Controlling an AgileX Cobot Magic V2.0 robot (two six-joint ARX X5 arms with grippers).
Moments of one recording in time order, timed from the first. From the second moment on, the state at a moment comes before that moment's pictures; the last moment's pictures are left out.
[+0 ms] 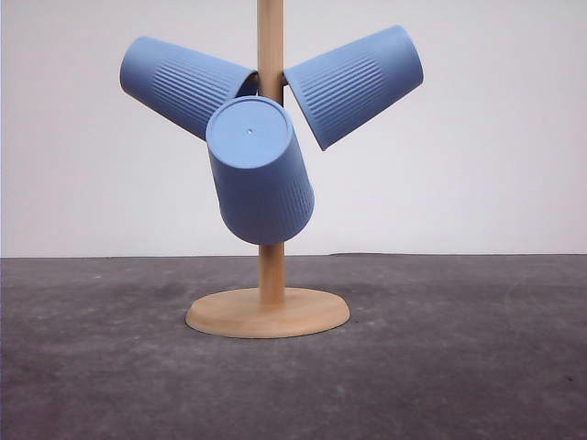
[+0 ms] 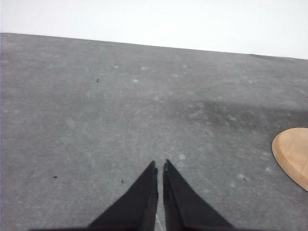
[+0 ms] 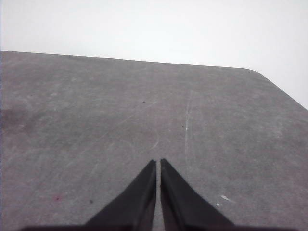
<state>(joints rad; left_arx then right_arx) -0.09 0.01 0.03 -0.18 -0.02 -0.10 0.00 0.00 0.02 -0.12 0.05 -0.02</state>
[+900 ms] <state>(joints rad) -0.09 0.01 0.03 -0.18 -0.02 -0.10 0.00 0.00 0.02 -0.12 0.05 -0.02</state>
